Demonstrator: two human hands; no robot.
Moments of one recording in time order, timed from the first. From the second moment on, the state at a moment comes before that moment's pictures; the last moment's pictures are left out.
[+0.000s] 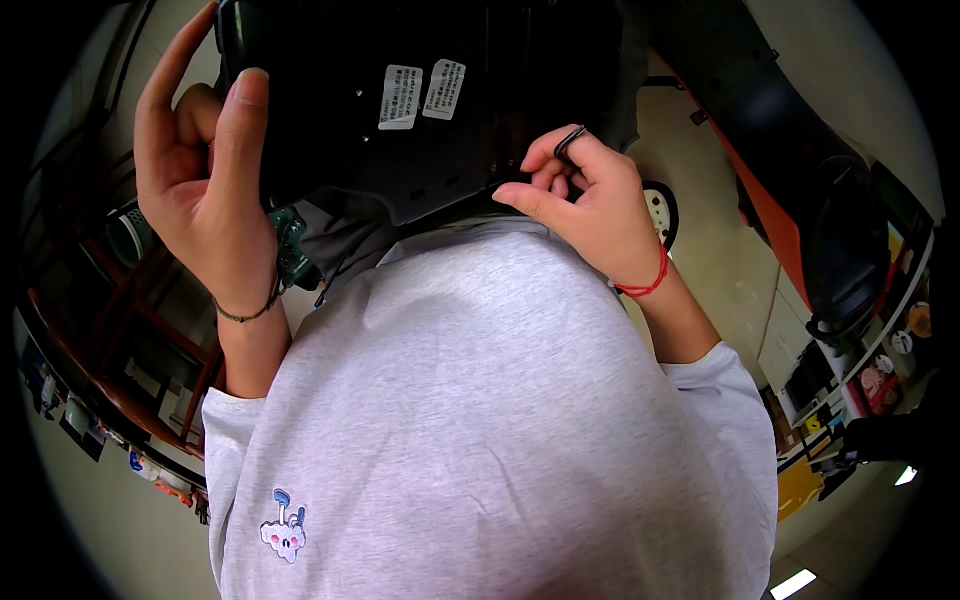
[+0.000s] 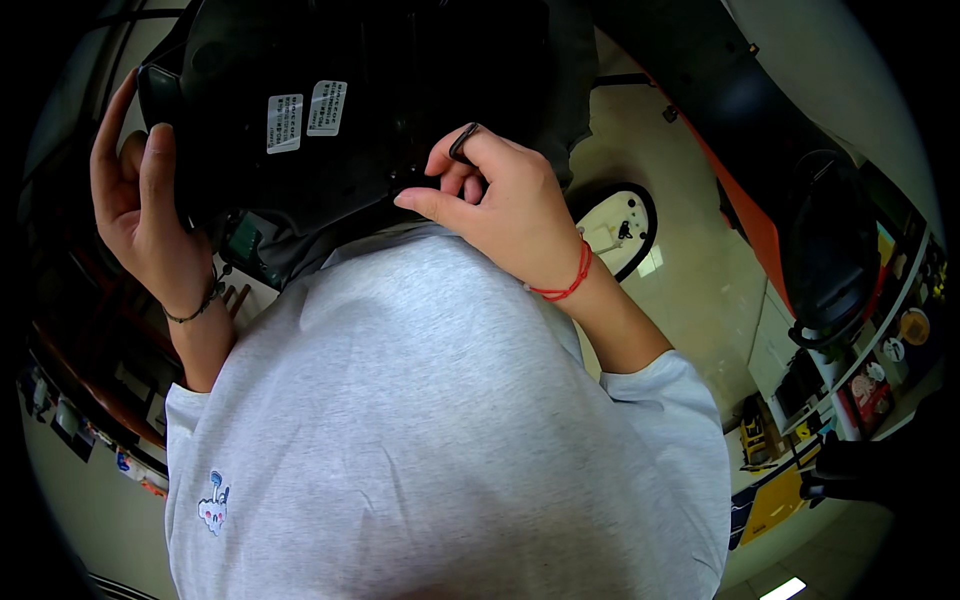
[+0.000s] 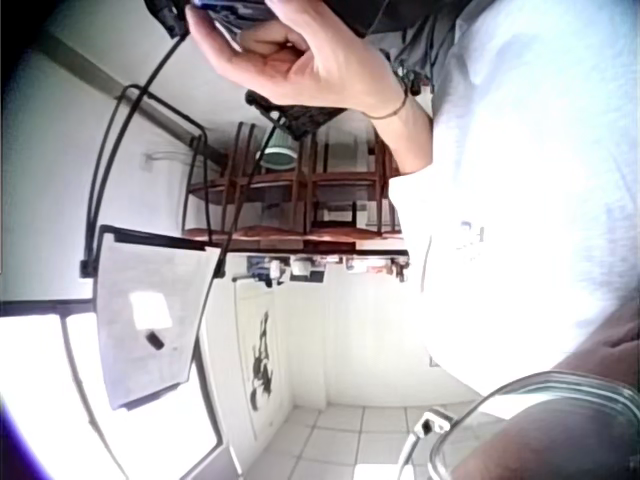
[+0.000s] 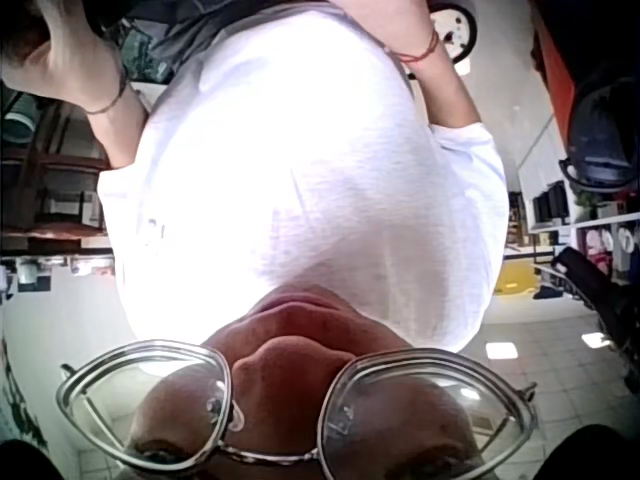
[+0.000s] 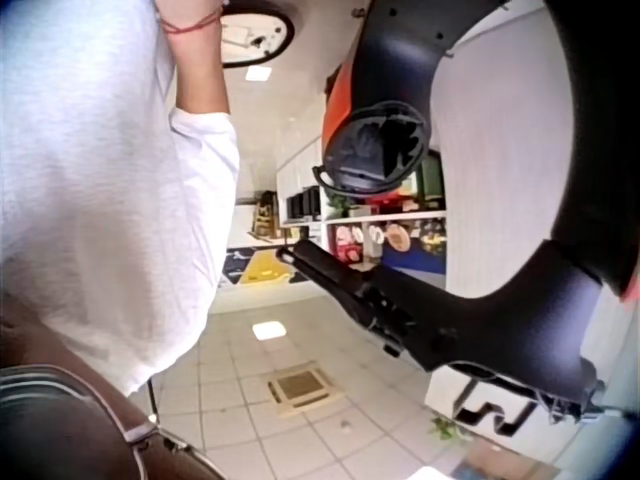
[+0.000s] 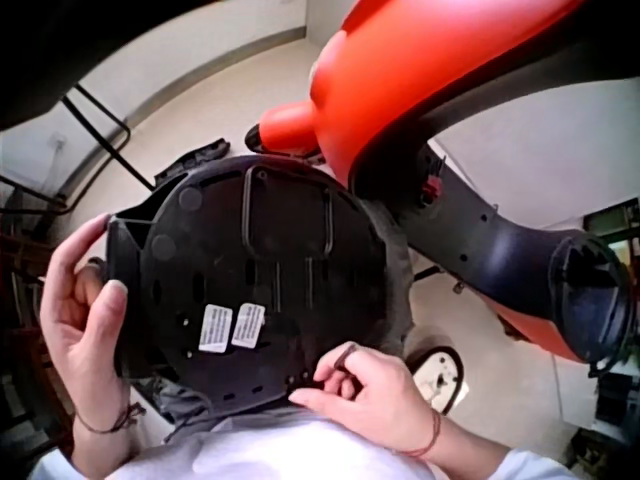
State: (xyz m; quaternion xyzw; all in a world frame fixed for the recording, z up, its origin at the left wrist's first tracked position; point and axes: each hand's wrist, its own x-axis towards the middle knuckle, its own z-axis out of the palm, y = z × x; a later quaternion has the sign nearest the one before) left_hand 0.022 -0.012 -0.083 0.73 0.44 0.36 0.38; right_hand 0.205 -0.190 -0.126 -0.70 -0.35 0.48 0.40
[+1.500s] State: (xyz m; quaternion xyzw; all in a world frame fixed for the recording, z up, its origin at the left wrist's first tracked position) left_hand 0.021 -0.013 -0.049 0.78 0.44 0.18 0.41; right_hand 0.209 -0.082 -0.062 -0.61 -0.29 0.66 0.33
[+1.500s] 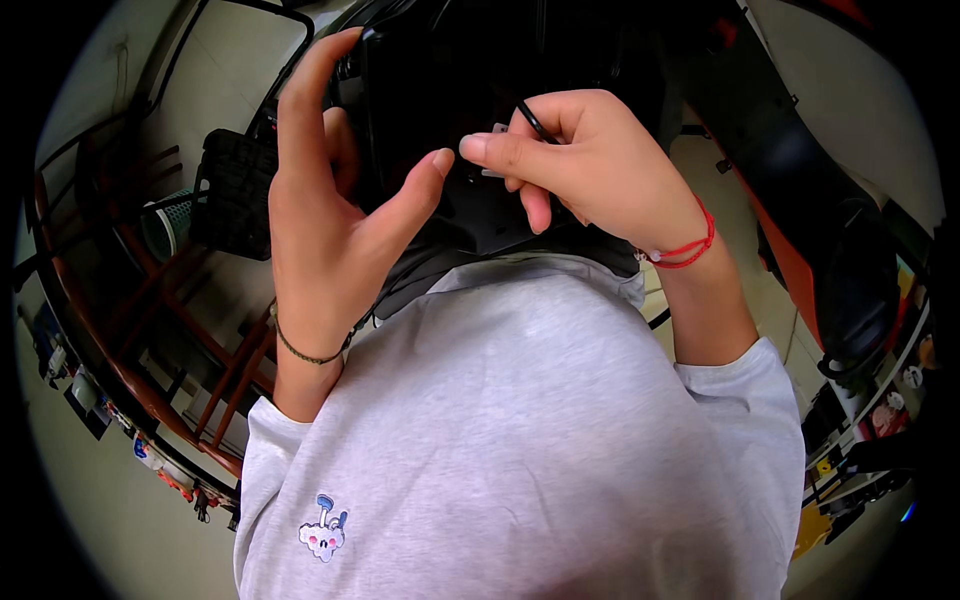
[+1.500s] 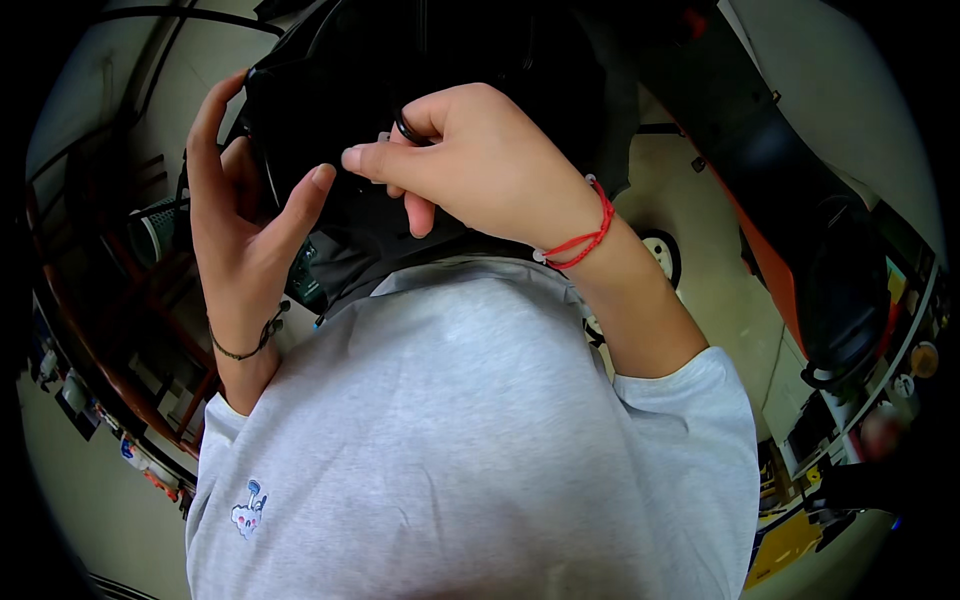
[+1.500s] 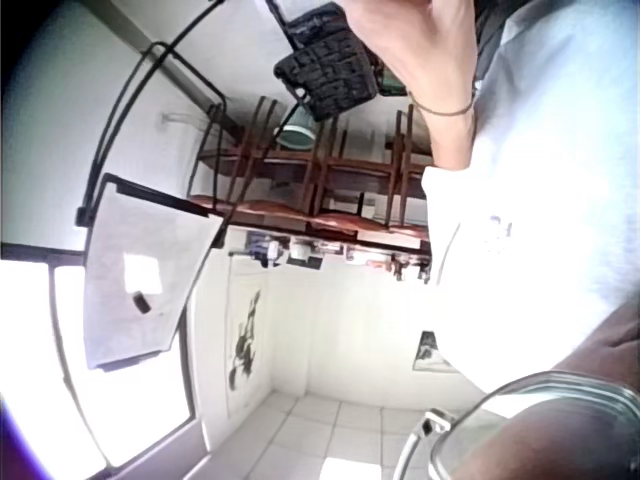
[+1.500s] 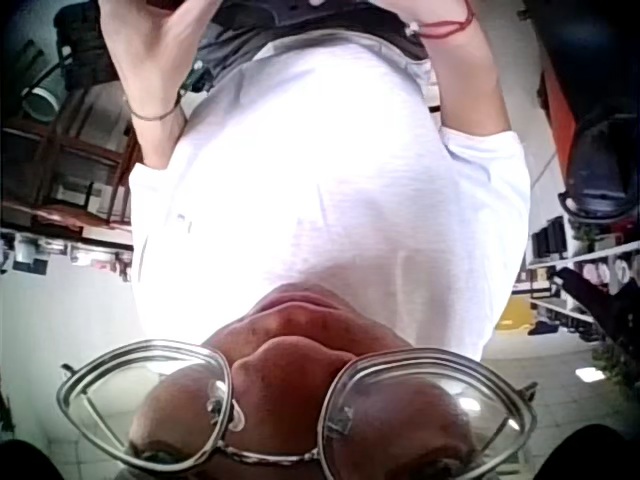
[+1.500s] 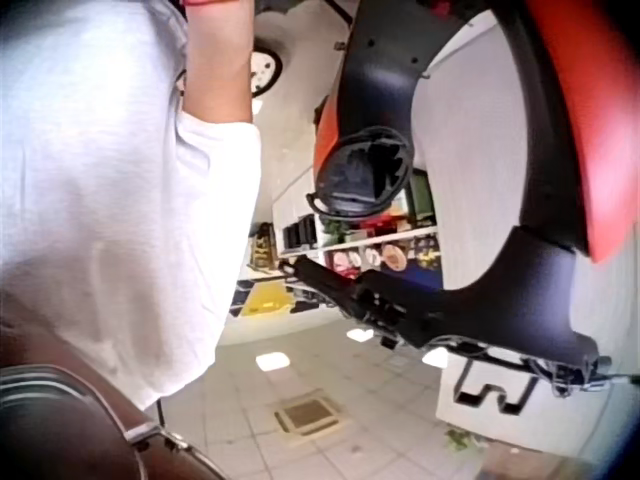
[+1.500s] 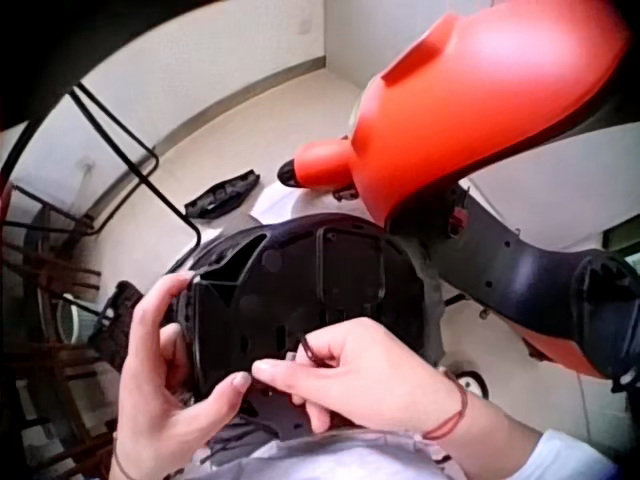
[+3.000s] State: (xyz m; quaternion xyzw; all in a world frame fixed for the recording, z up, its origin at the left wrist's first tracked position) left_hand 0.003 -0.020 -0.057 0.76 0.52 0.22 0.34; right_hand 0.480 -0.170 -0.354 -0.62 0.17 0.37 0.67
